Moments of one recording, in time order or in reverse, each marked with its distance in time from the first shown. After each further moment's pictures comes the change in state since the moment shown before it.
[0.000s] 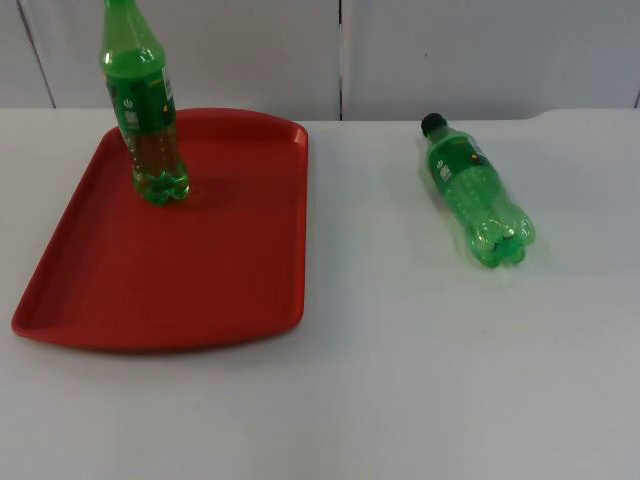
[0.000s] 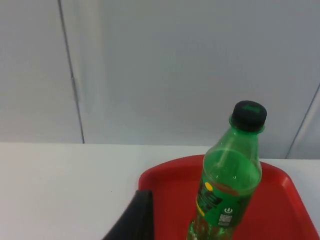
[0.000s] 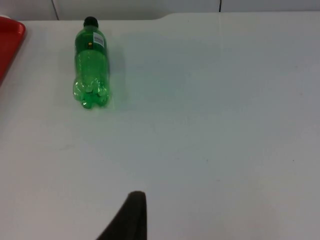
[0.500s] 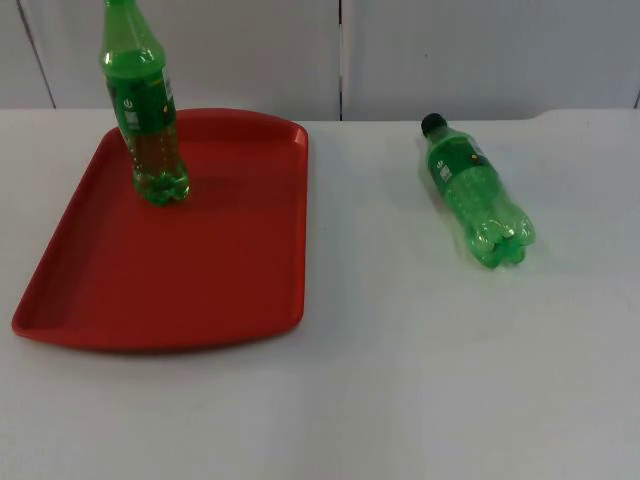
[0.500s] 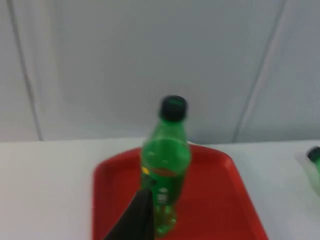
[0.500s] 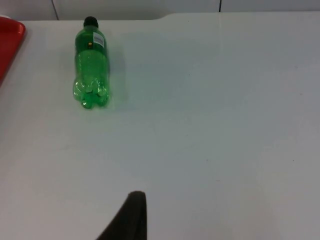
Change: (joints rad) right arm 0.000 0.000 0.000 0.000 0.000 0.000; left arm -0.189 -0.167 0.002 0.000 0.198 -0.026
